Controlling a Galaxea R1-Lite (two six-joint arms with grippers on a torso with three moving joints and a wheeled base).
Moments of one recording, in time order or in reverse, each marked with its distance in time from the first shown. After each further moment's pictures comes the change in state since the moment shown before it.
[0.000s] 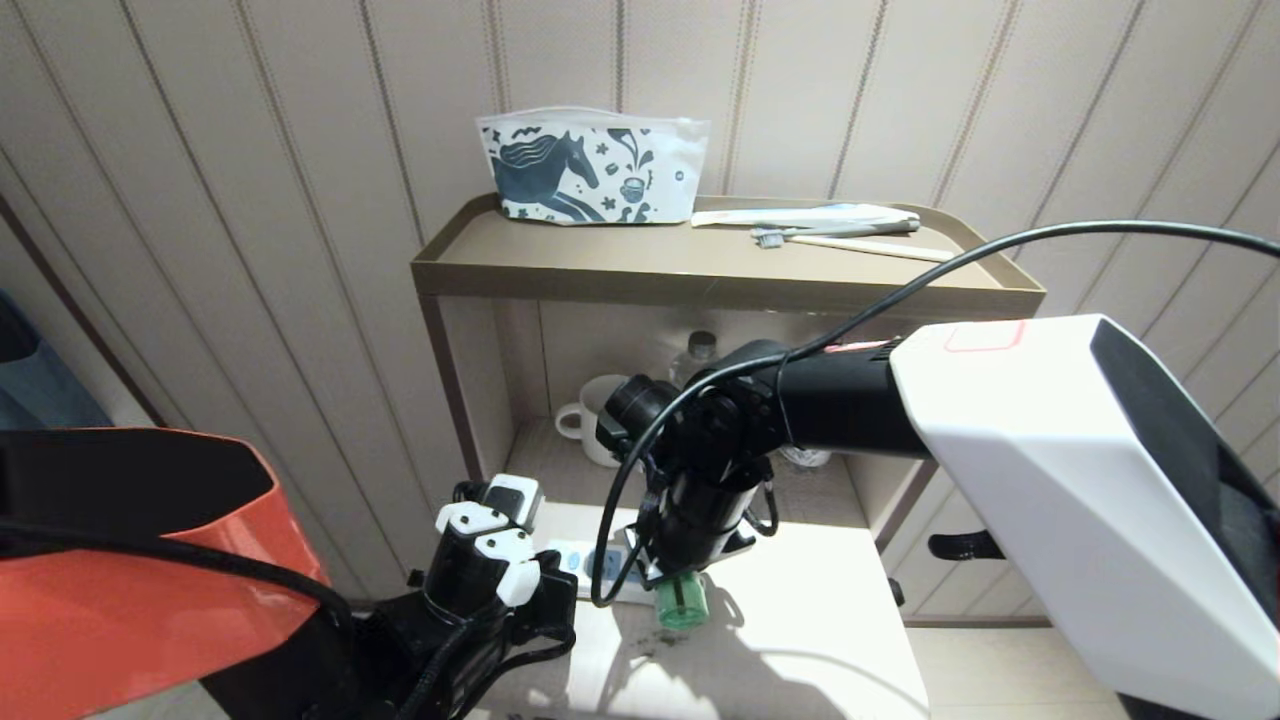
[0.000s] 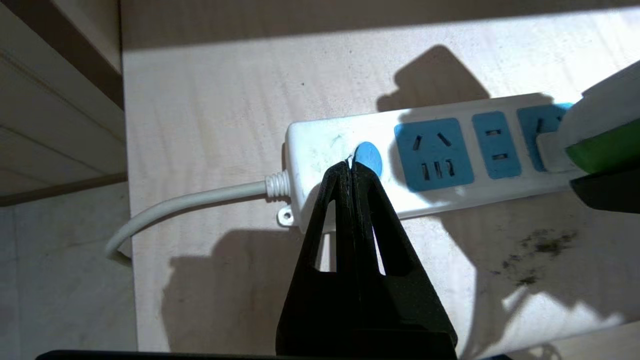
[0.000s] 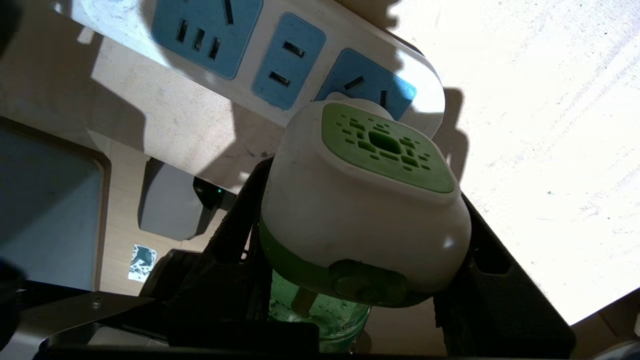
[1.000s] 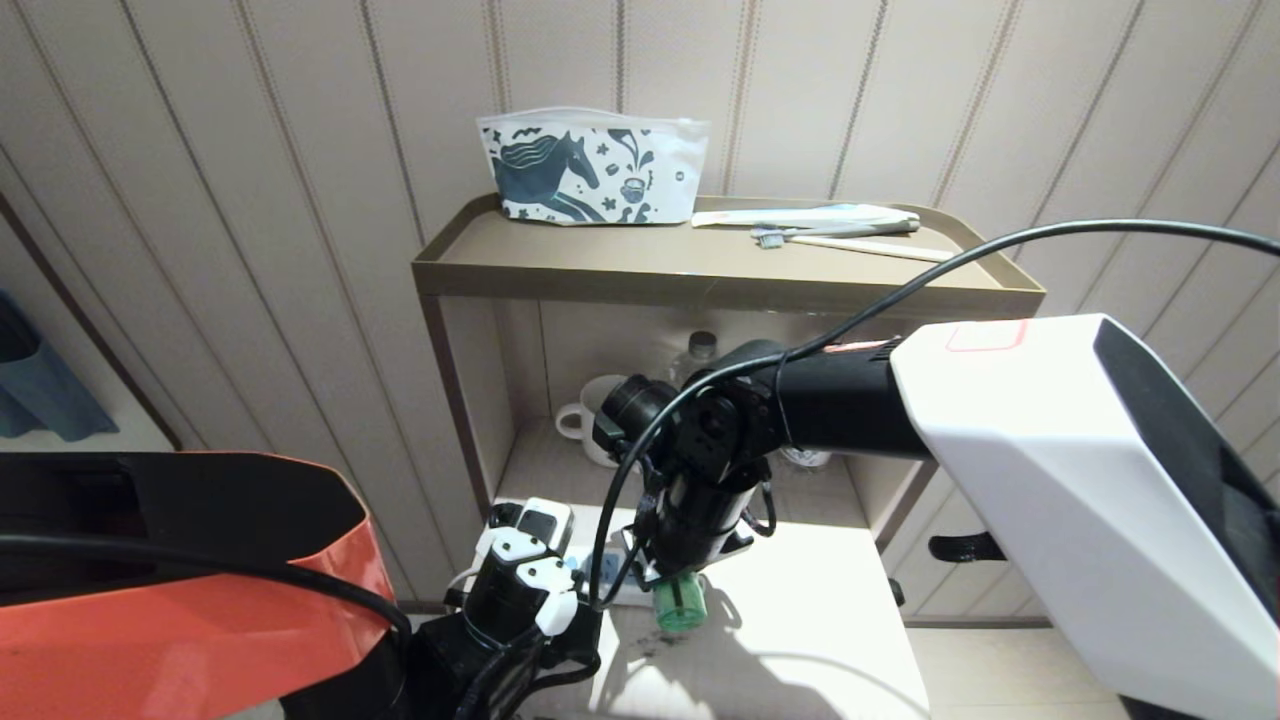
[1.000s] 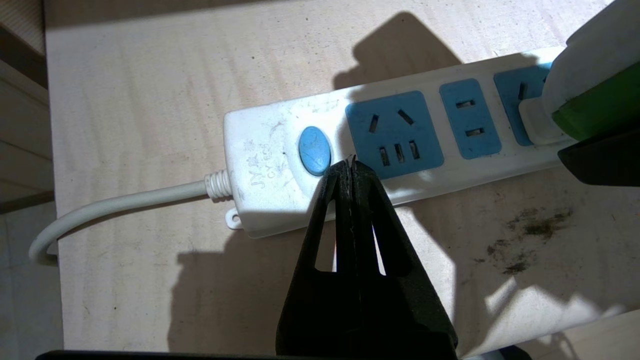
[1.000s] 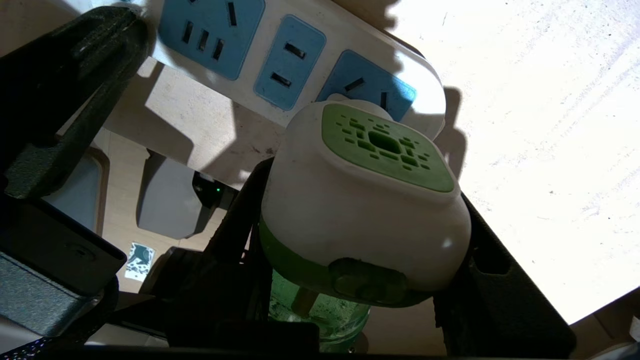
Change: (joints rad) left arm -0.058 0.089 -0.027 -0.017 0.010 -0.003; right arm 0.007 -0.008 -0.001 -0.001 -0.003 -0.005
